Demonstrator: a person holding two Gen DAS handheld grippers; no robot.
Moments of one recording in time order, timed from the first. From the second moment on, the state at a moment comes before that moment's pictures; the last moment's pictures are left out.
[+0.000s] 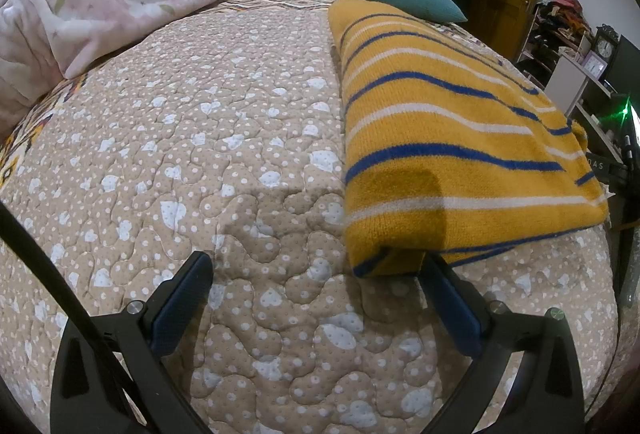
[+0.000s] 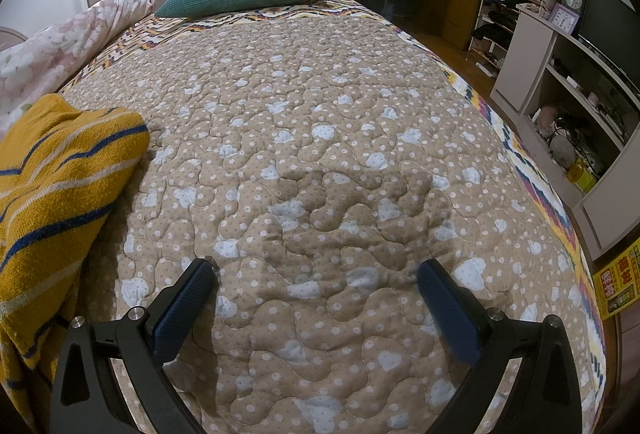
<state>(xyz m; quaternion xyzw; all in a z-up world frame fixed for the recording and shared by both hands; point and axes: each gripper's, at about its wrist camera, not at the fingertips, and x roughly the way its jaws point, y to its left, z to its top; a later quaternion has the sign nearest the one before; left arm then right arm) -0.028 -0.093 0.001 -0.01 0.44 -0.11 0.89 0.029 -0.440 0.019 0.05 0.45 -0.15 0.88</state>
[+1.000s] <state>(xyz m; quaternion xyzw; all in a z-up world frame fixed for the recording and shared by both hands) -0.027 -0.090 -0.001 0.00 0.45 -0.12 0.89 0.028 -0.441 0.020 0.07 0.48 -0.14 0.87</state>
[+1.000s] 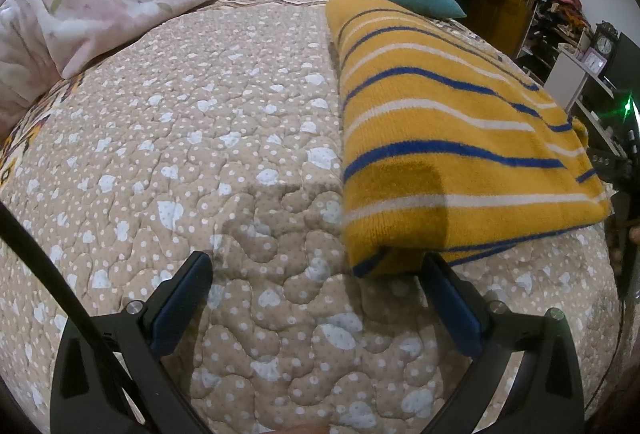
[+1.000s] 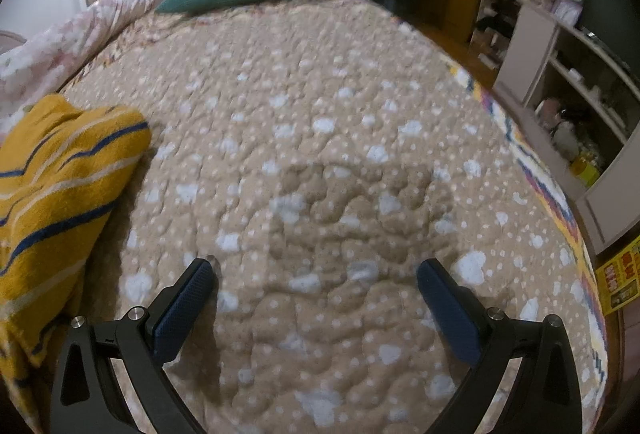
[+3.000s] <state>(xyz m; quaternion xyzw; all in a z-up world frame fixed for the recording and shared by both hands) -0.035 -0.097 -0.001 0.02 0.44 -0.11 0.89 -0.041 -0.314 0.024 0.16 0.39 0.03 0.90</state>
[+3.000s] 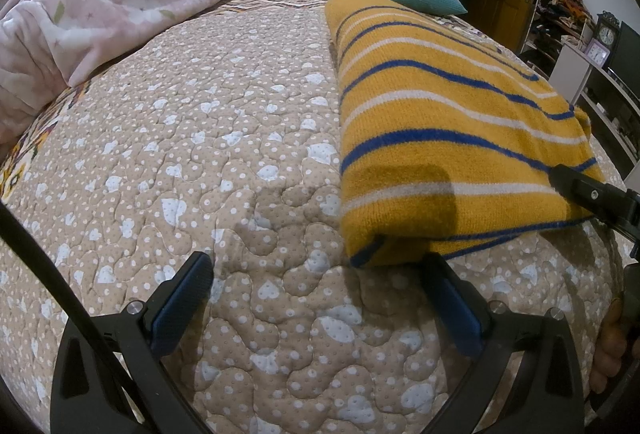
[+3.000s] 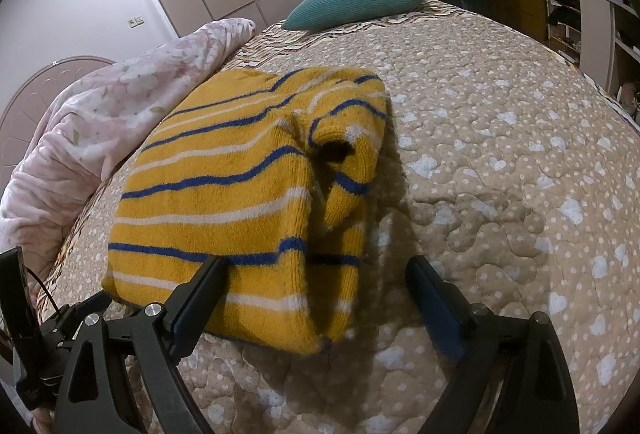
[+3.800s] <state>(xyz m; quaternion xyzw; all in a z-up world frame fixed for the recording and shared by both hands) -0.035 -0.099 -0.002 0.02 0.44 -0.11 0.89 -0.040 -0.313 0.022 0.16 0.39 0.03 0.90</state>
